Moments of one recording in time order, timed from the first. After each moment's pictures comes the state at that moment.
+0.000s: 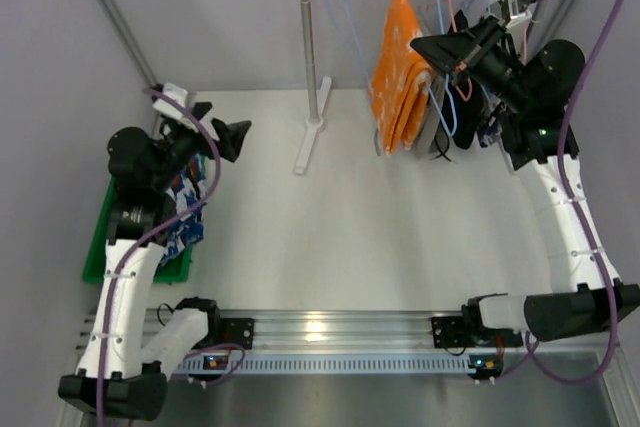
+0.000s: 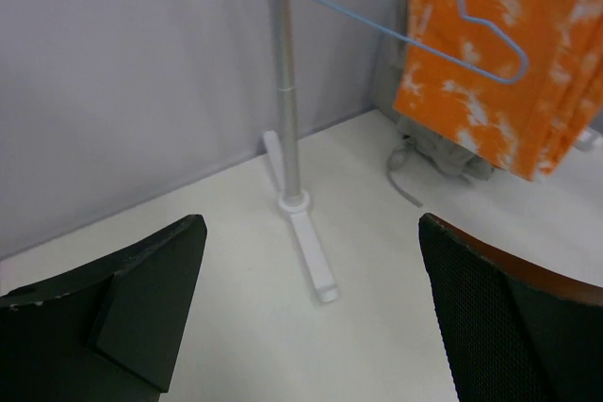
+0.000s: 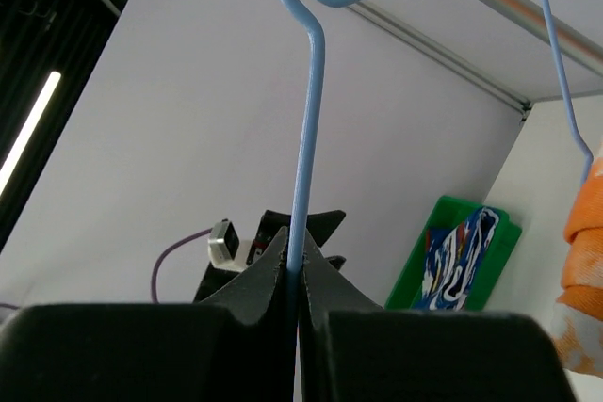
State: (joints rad) left arm -0.01 0.91 1.15 -0.16 0.48 -0.05; right arm 0.15 1.31 1.57 0.06 -0.67 1.30
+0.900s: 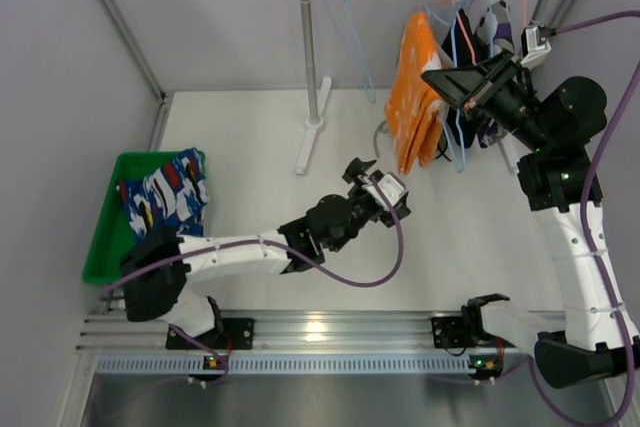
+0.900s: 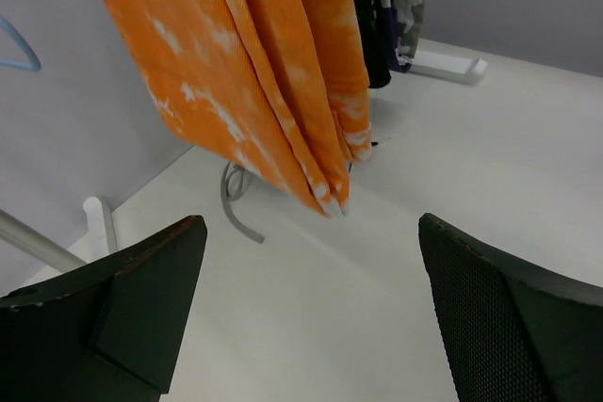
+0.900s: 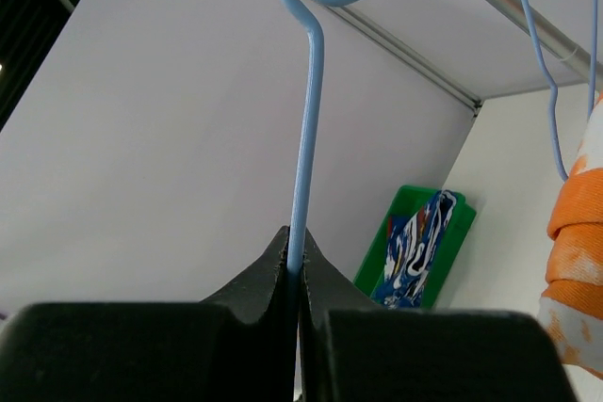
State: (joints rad) left arm -1.17 1.47 0.92 0.62 -0.39 0.31; right arm 0.17 1.07 1.45 -0.12 -0.59 1.14
